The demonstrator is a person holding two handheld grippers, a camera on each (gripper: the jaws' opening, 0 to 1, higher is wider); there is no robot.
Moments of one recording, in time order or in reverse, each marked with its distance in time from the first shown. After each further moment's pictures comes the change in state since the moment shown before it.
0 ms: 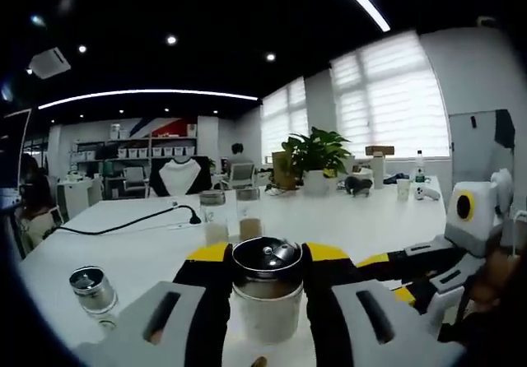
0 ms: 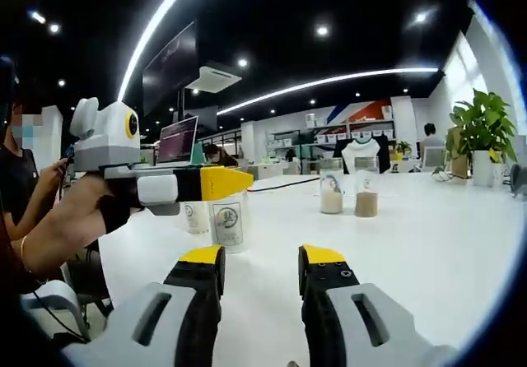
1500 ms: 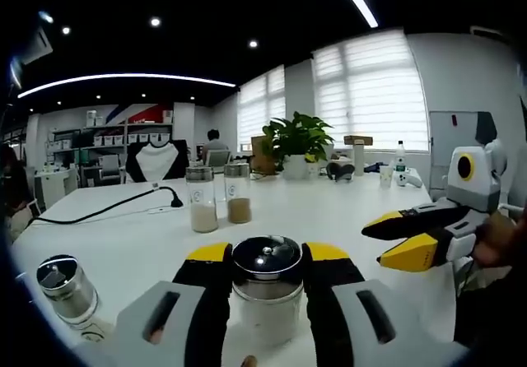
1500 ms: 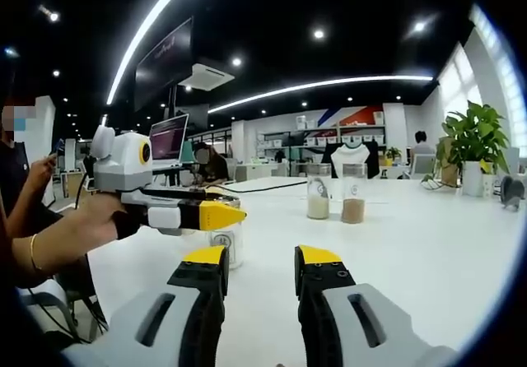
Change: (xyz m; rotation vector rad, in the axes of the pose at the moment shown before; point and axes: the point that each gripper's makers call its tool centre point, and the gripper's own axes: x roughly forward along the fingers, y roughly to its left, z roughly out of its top) left arm 0.022 0.019 -0.036 -0.021 0.060 -0.145; right arm 0.003 -0.011 0.007 -0.039 0.000 -0.062
